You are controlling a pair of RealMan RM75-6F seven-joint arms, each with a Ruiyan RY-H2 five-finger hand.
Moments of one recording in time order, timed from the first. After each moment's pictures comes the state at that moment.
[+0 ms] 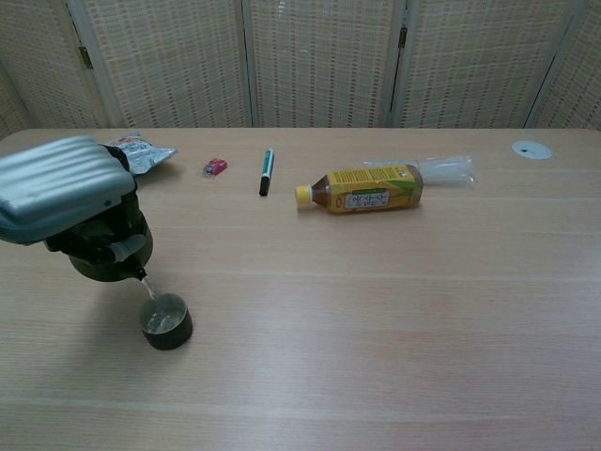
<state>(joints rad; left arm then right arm) -0.59 -1.44 0.00 -1.47 1.64 1.16 0.54 0.03 -1.11 0.06 -1.51 -1.51 1.53 0.08</state>
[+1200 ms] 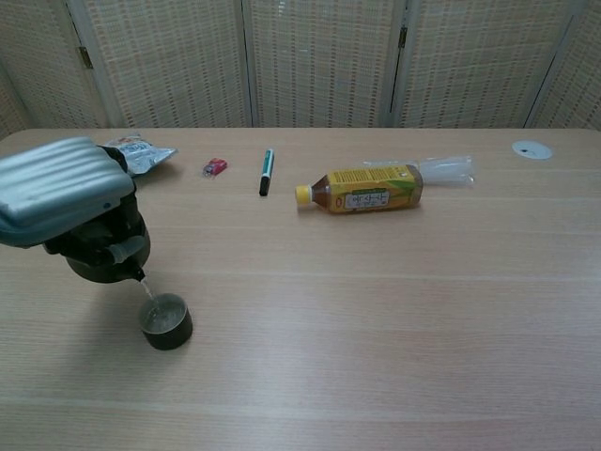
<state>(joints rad) -0.58 -1.44 0.00 -1.48 1.64 1.16 0.57 0.02 -1.11 0.06 -1.51 -1.52 1.54 0.08</state>
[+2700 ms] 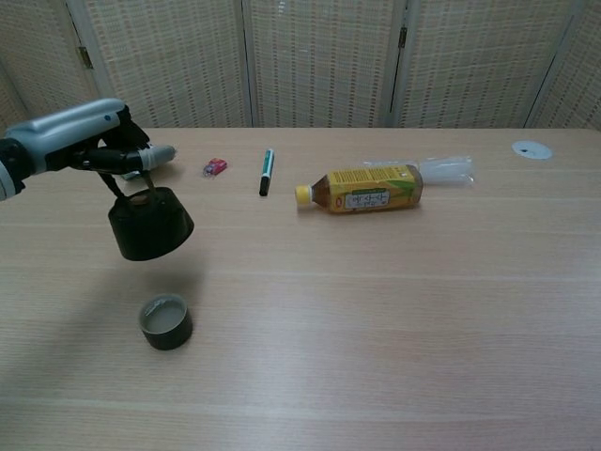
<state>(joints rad) -0.68 -1.50 -0.15 -1.27 1.44 1.04 -0.17 0.02 -1.11 0.06 -1.50 -1.50 1.53 0.09</state>
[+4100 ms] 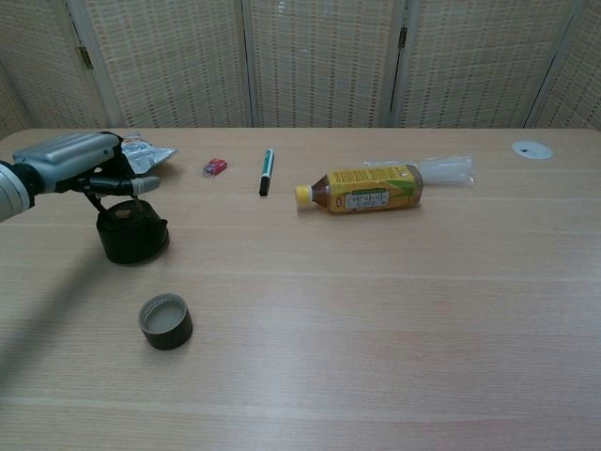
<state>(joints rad) -0.71 -1.68 -0.11 -0.84 1.40 0.96 -0.16 0.02 -1.12 0.06 -1.48 -1.49 1.51 0.10</state>
